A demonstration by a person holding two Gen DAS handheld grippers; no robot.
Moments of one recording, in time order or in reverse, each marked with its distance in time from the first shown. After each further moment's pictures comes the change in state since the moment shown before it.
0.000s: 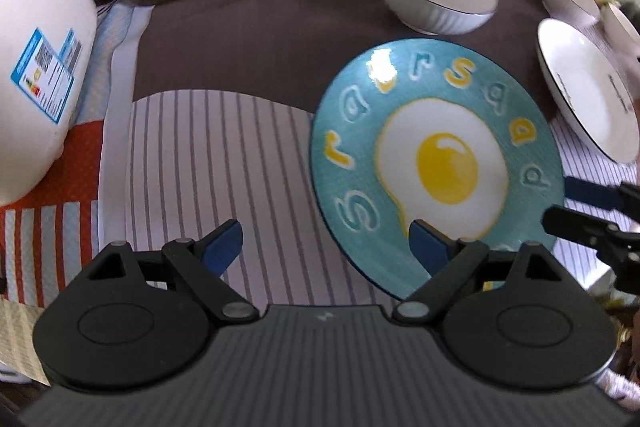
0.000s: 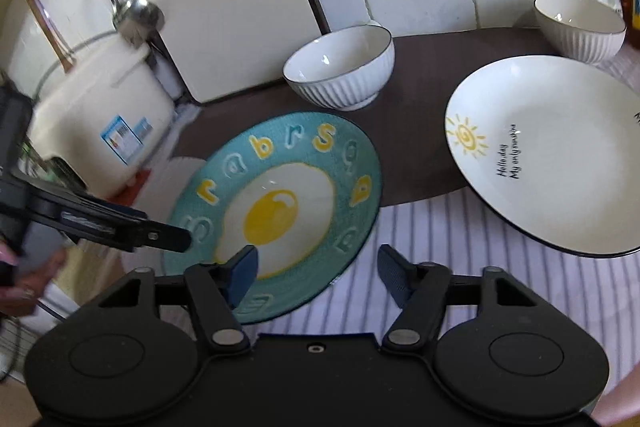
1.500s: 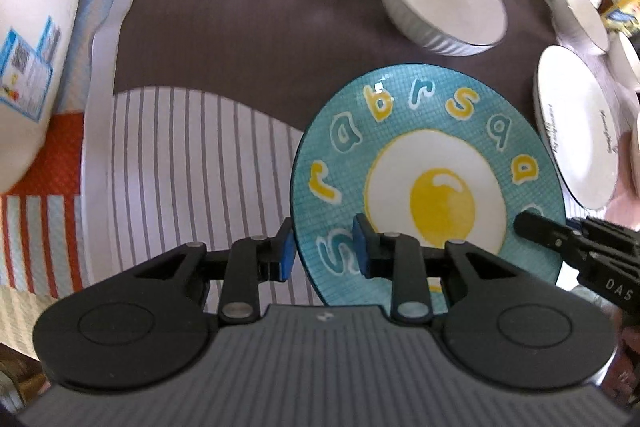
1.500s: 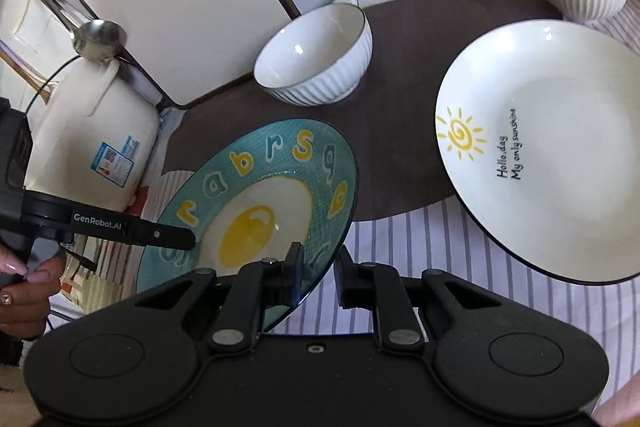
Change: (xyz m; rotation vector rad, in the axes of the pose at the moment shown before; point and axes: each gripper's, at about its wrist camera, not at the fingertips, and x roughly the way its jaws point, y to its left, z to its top) left arm -0.003 -0.006 0.053 -0.091 0.169 -0.068; right arm 0.007 -0.019 0.042 0.151 0.153 0.020
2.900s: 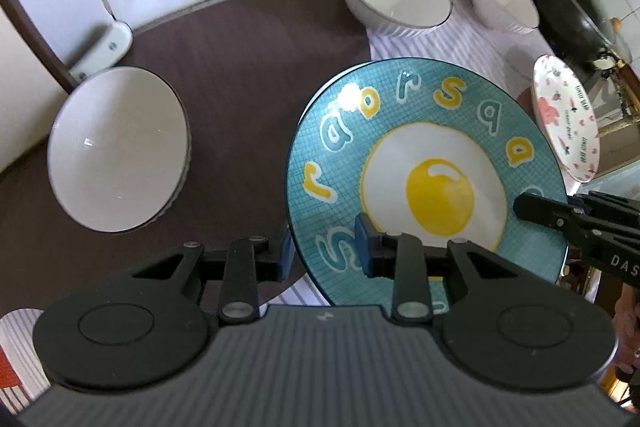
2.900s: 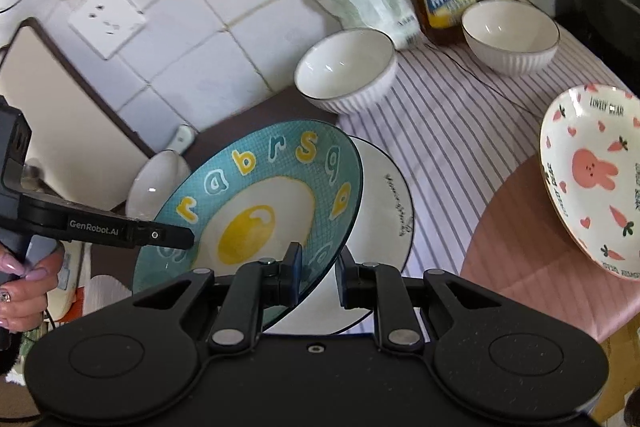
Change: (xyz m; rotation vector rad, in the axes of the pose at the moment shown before) left arm 0.032 -0.207 0.094 0.375 0.065 -0.143; right arm -0.121 -0.123 0.041 0.200 -0.148 -0.235
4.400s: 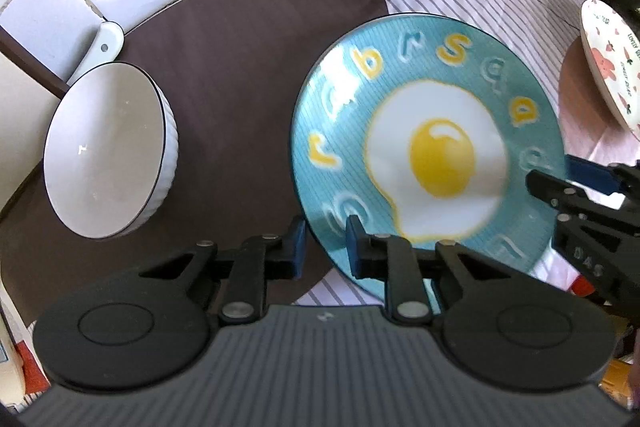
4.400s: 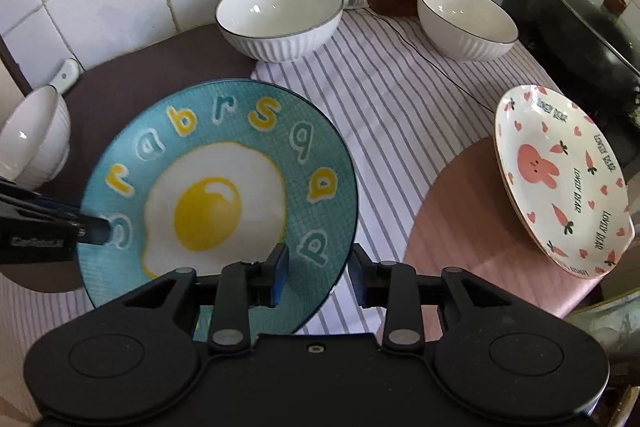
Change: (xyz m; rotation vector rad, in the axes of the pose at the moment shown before) left arm 0.033 -0.028 -0.015 0.094 0.038 0.203; right arm 0.054 0.026 -0.009 -0.095 0.098 -0.431
